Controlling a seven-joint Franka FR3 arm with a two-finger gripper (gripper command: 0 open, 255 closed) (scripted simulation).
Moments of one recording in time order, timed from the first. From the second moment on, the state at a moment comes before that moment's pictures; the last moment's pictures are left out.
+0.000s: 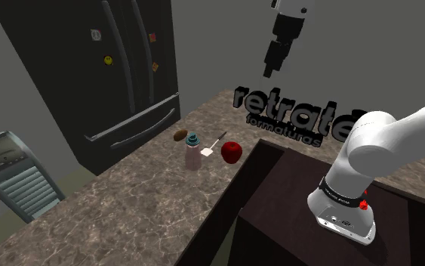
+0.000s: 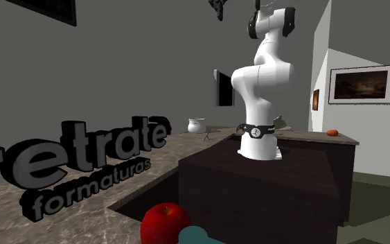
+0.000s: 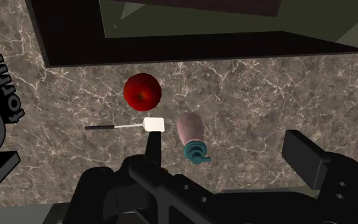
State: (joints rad) arm 0.01 -0.79 0.00 -2.35 0.04 1.66 -0.07
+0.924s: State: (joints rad) arm 0.00 -0.67 -0.07 -2.65 -0.01 2.13 -0.22
